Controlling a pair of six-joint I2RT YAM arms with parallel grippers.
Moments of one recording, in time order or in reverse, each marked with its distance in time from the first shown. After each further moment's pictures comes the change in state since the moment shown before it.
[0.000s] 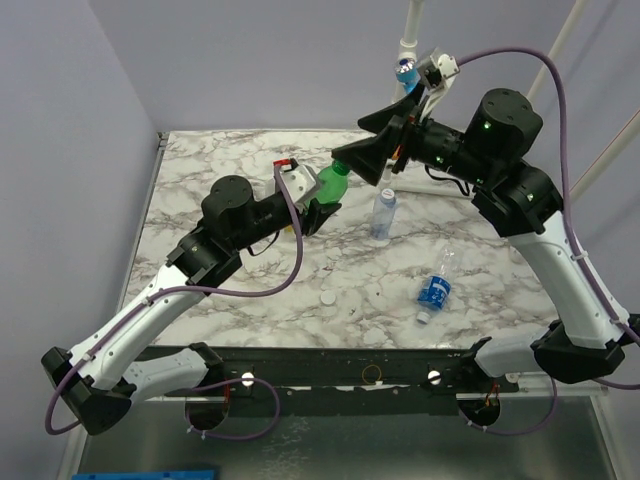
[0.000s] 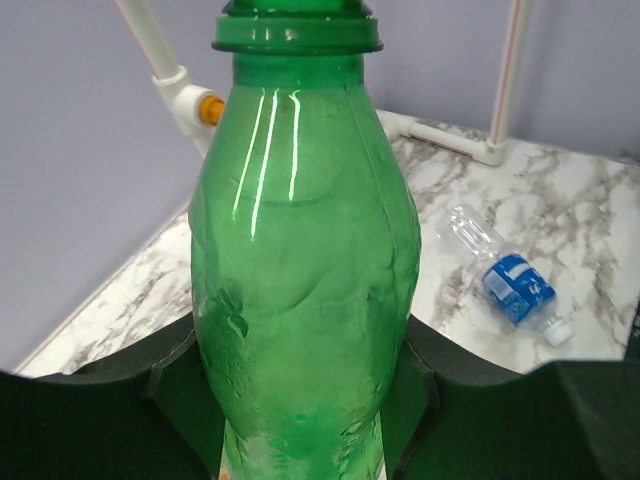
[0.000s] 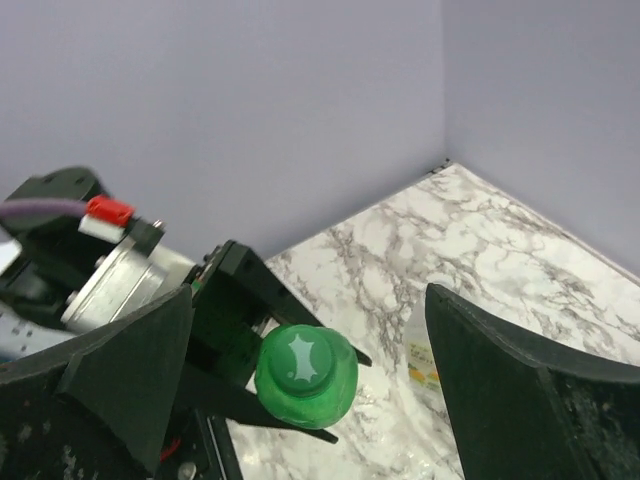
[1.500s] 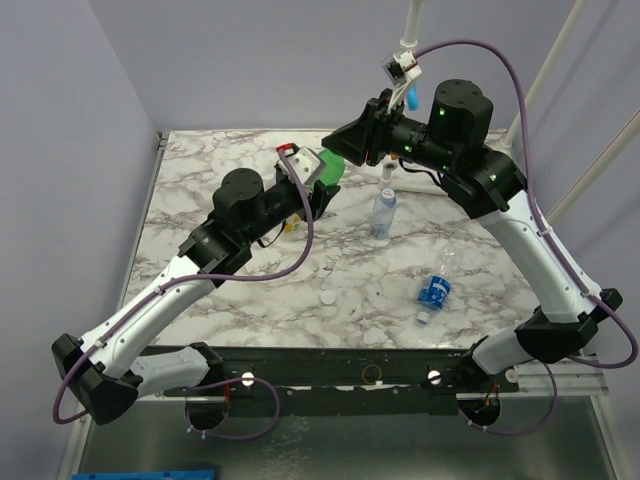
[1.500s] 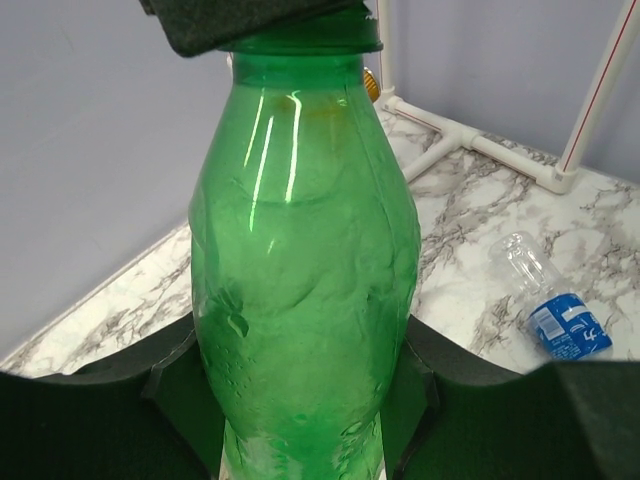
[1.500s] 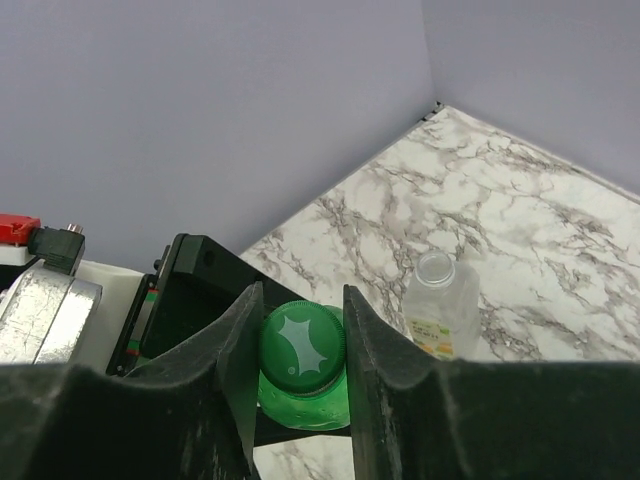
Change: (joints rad) left arm 0.000 0.072 0.024 0.072 -0.199 -0.047; right arm 0.000 0.151 0.070 -0.043 0.096 0.097
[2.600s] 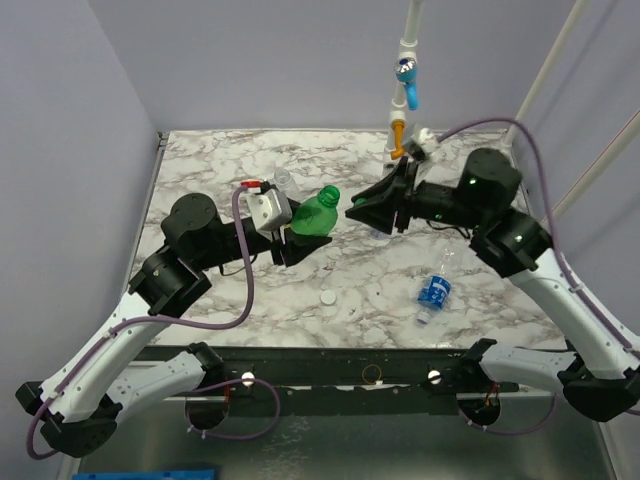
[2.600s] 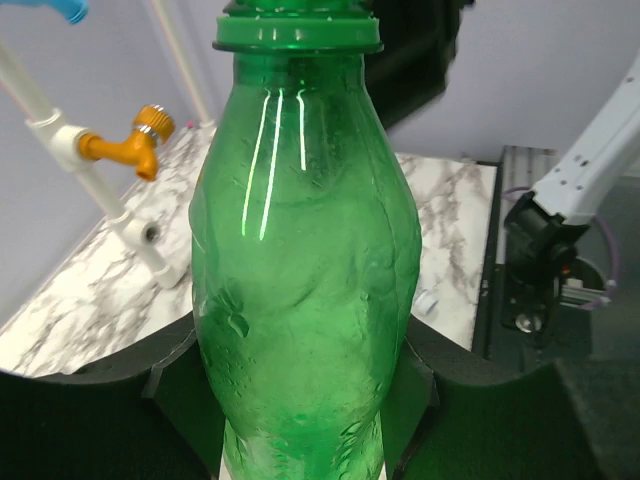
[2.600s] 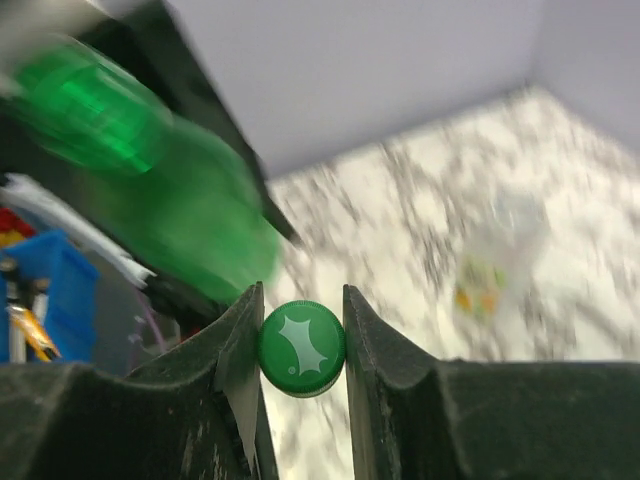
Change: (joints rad) left arm -0.006 -0.222 0.013 -0.208 0.437 -0.045; right arm 0.003 -0.365 -0.435 0.169 -0.310 -0.161
